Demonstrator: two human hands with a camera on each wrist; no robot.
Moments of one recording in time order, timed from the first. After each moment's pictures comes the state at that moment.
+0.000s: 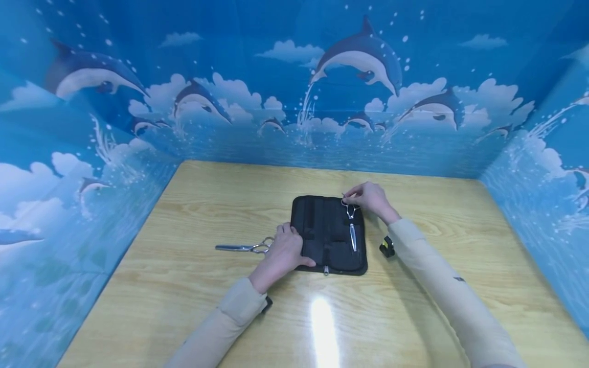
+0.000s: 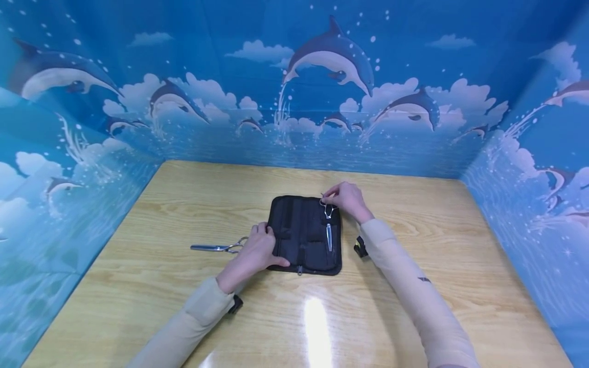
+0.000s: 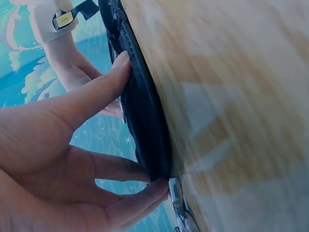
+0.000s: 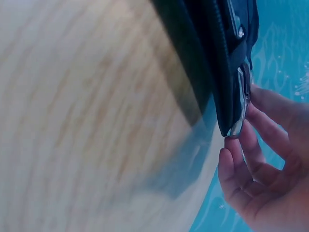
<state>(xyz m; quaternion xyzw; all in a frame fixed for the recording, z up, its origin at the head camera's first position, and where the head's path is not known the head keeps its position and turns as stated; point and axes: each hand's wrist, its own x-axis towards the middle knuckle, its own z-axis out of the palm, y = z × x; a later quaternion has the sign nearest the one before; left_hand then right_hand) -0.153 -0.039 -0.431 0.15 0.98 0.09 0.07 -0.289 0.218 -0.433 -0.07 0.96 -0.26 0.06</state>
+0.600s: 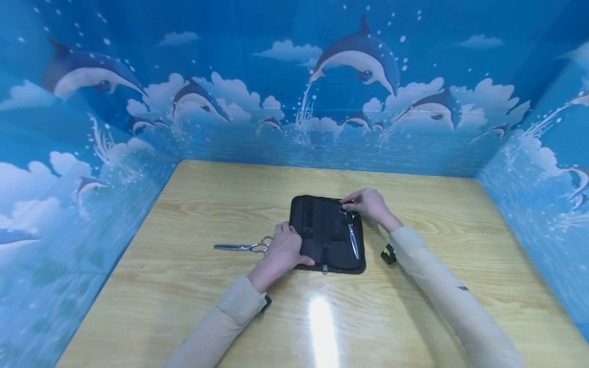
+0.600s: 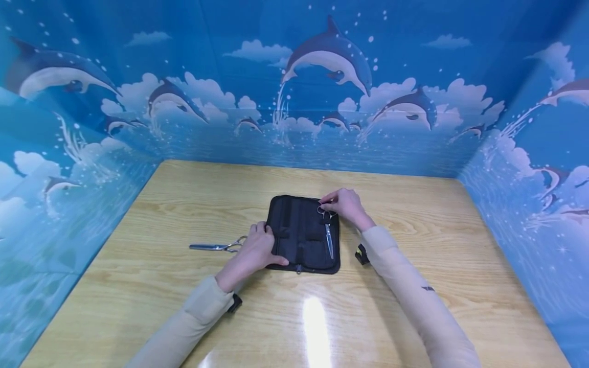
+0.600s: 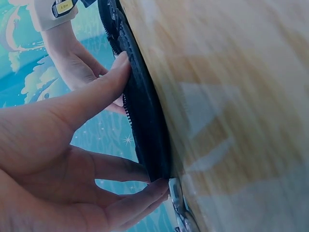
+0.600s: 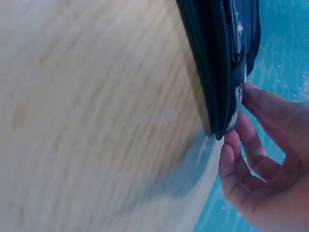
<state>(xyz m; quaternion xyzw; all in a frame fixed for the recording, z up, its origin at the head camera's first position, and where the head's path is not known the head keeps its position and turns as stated) -0.155 -0.038 -0.433 0.16 0.98 0.08 0.07 -0.271 0.217 -0.437 -0.10 0.96 -0.26 0.04</state>
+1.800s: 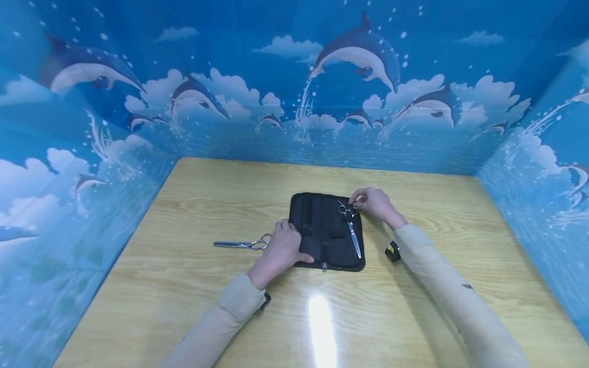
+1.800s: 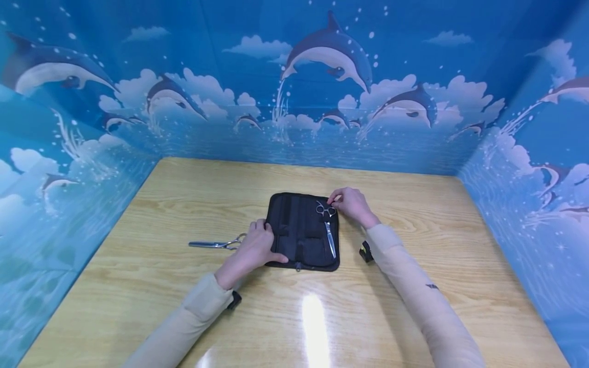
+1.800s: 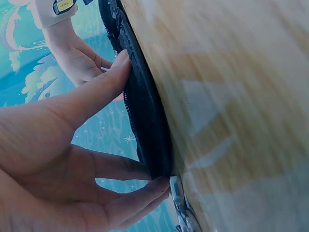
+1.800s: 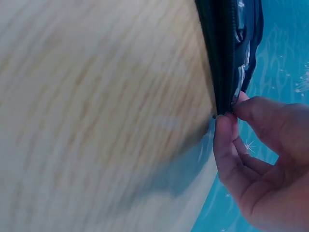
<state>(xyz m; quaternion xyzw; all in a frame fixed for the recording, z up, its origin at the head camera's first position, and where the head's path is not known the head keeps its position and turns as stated) -0.154 -0.038 -0.430 0.15 0.98 0.09 0.08 -0.270 0.234 -0.438 -0.10 0.96 -0.26 0.07</state>
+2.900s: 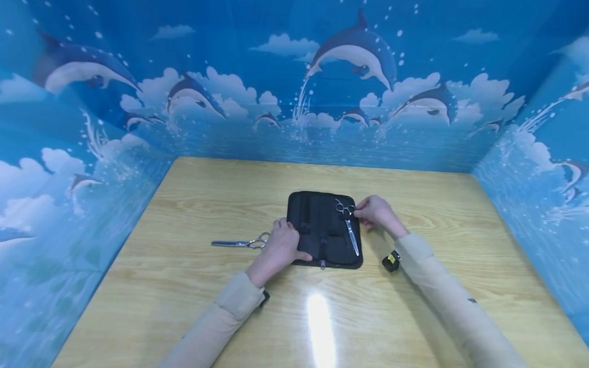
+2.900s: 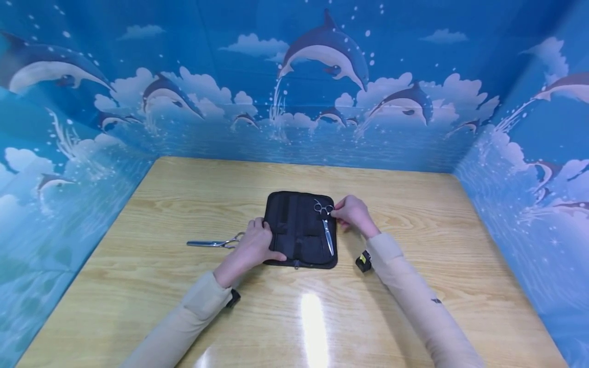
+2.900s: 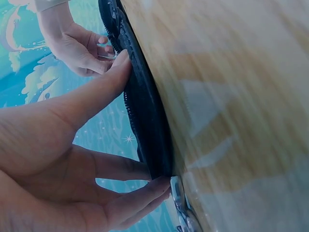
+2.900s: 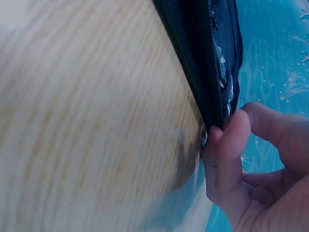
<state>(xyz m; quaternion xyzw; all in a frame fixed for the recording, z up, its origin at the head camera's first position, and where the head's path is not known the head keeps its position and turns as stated) -0.155 -0.039 -0.430 0.16 0.98 0.09 0.08 -0.238 0.228 -0.432 0.07 0.90 -0.40 0.17</state>
